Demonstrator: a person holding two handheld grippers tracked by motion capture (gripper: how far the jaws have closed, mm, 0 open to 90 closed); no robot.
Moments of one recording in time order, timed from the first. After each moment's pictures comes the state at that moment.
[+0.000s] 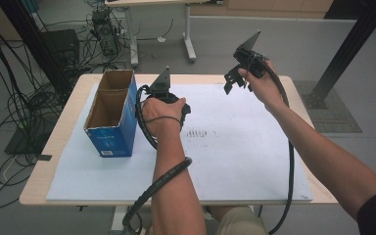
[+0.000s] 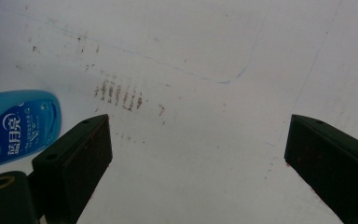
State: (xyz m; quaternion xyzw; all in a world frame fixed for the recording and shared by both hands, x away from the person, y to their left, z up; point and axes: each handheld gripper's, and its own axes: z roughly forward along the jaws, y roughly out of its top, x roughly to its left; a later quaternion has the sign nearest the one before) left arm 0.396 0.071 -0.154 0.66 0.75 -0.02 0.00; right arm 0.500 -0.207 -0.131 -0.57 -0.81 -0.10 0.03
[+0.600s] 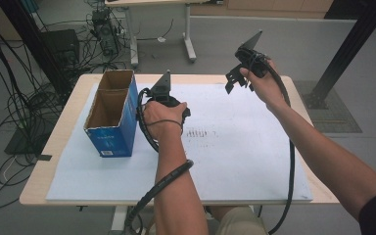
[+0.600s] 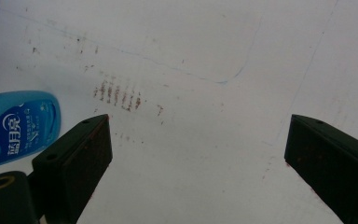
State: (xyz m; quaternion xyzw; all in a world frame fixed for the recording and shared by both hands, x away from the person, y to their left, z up) left arm 0.395 0.067 -0.164 0.66 0.76 -0.01 -0.01; right arm 0.500 -0.212 -0.129 -0.58 -0.81 -0.10 0.03
